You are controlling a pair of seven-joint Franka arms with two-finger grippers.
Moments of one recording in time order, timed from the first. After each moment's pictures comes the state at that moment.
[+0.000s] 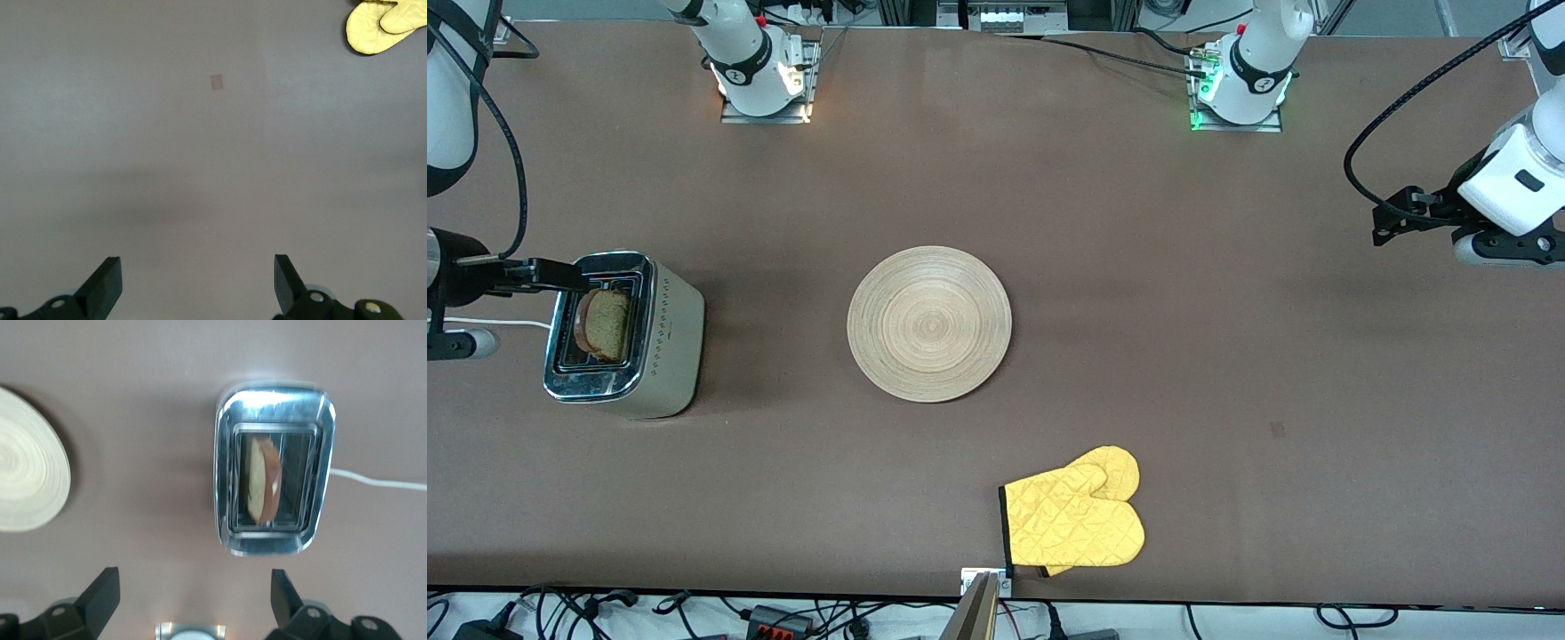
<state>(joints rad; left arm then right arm) -0.03 0.01 0.00 -1.67 0.04 1.64 0.01 0.12 0.48 -0.20 -1.03 0.05 1.24 -0.12</state>
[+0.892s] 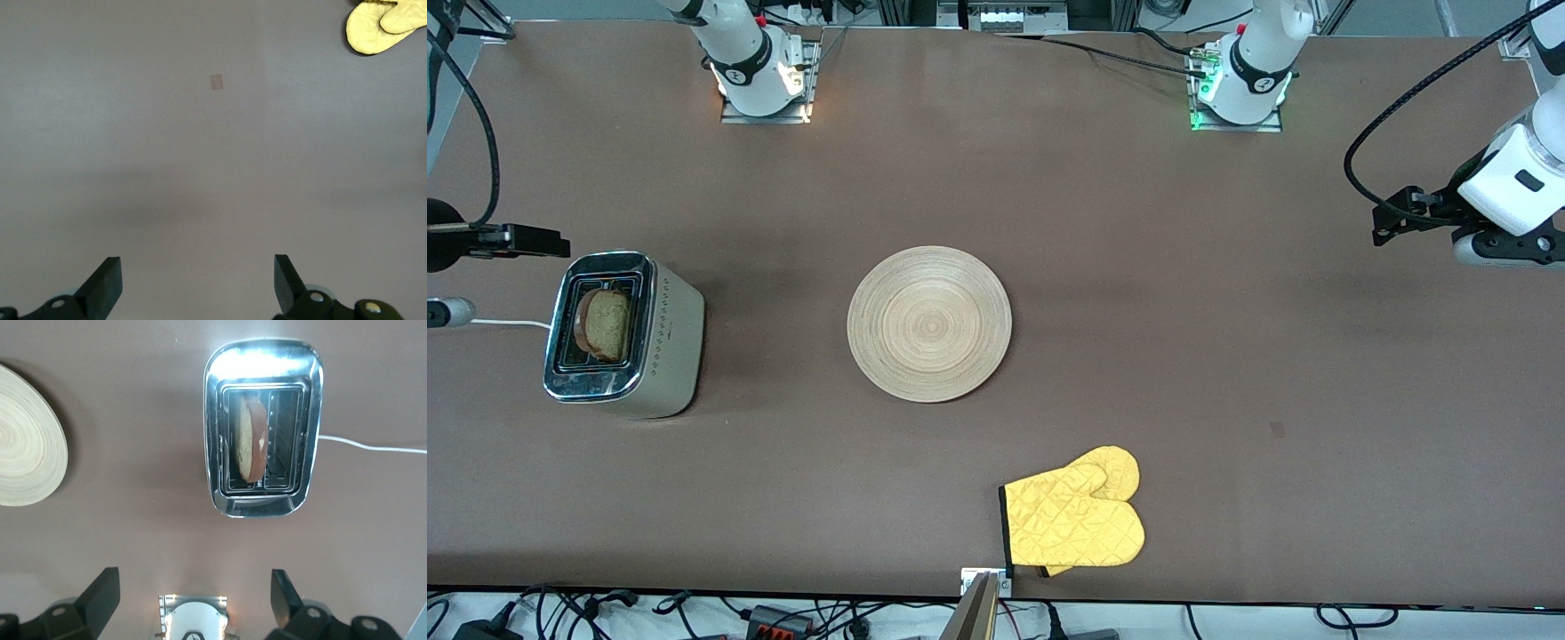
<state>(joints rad) -0.03 0.01 0.00 -1.67 0.04 1.64 0.01 0.10 0.42 -0.21 -1.06 0.05 1.20 -0.12</state>
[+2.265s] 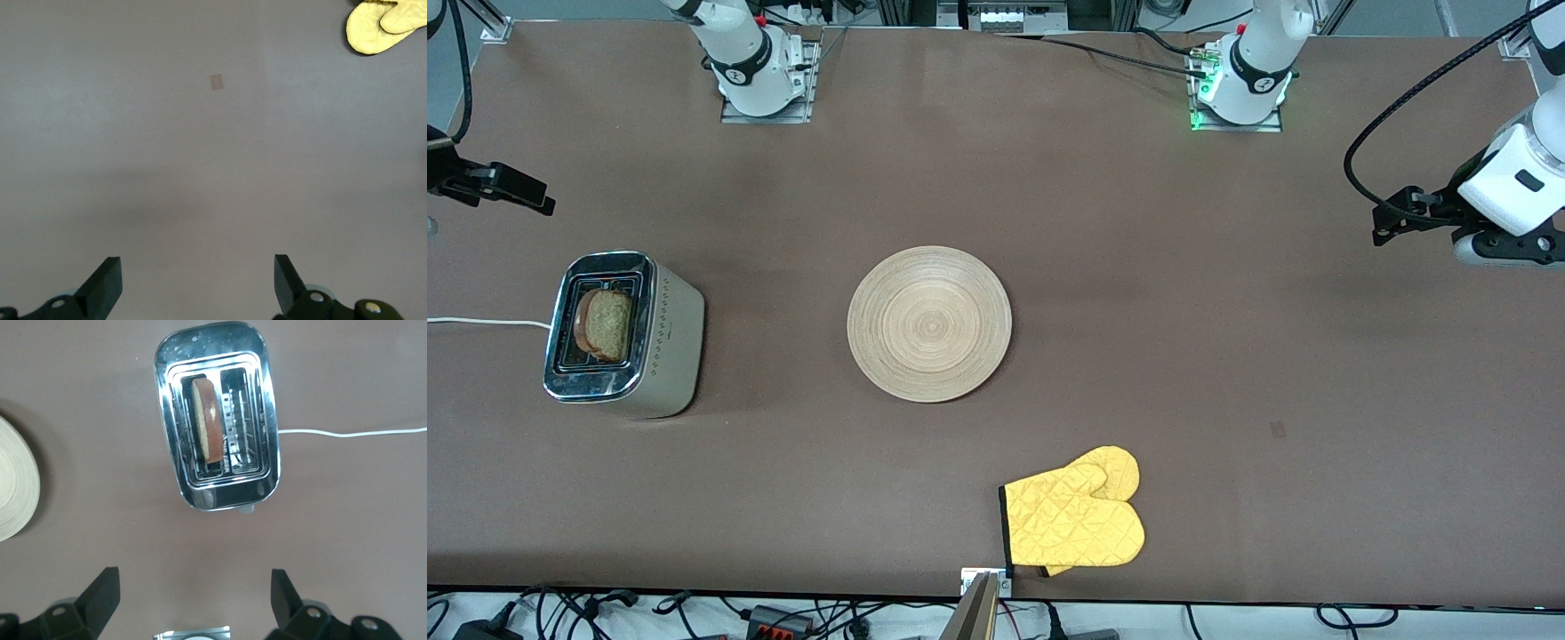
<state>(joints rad) -0.03 0.01 0.00 -1.67 0.04 1.64 0.01 -0.02 -0.01 -0.08 -1.68 -0.05 1.56 0.00</state>
